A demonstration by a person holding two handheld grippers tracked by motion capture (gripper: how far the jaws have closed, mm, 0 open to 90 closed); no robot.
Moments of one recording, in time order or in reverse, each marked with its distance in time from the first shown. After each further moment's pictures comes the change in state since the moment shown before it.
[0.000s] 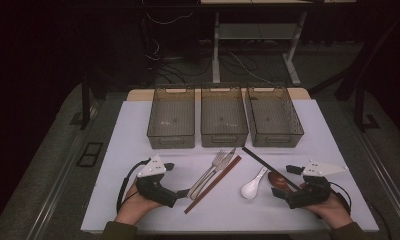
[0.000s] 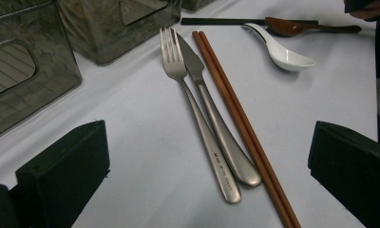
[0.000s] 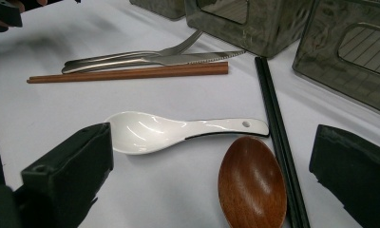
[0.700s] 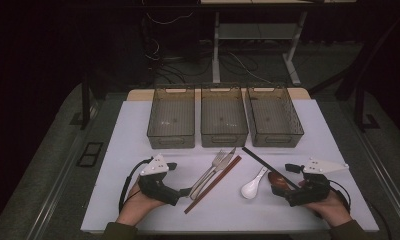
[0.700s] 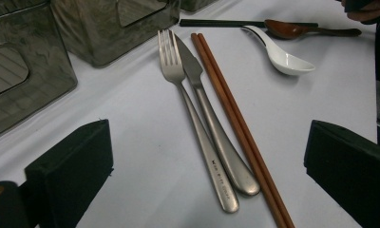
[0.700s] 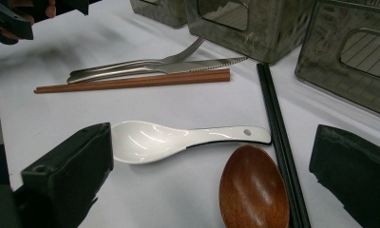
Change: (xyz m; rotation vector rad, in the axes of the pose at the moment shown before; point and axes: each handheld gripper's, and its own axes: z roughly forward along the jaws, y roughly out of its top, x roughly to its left) left arm -0.002 0.005 0.006 0.006 -0.005 -0.005; right arm -0.004 0.003 0.002 -0.019 0.018 0.017
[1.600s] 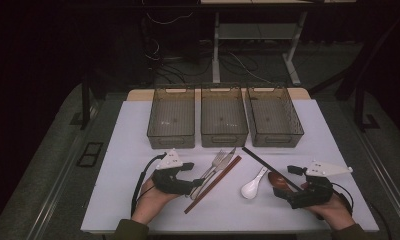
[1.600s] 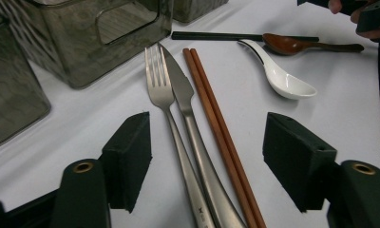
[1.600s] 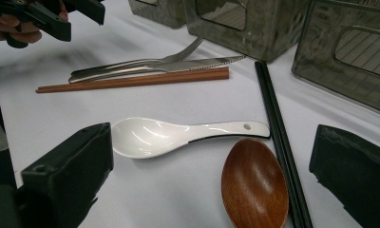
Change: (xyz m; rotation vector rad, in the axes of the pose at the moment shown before) left arm -0.007 0.019 0.031 0.004 -0.009 -0.025; right arm 0.004 -0.004 -0.006 -0.006 -0.012 0.011
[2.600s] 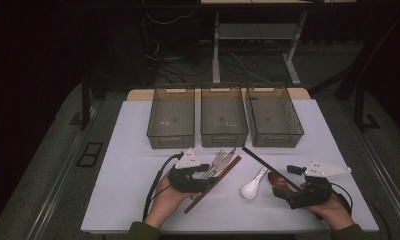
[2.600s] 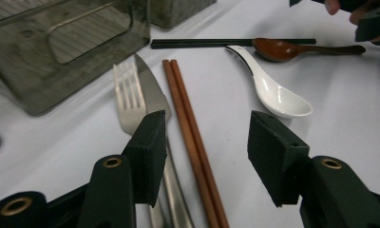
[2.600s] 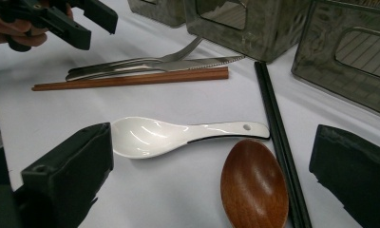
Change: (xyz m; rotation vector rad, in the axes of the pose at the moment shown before) left arm -0.022 0.016 0.031 0.031 -0.009 0.033; right arm 0.001 0.000 0.002 0.001 -0.013 -0.015
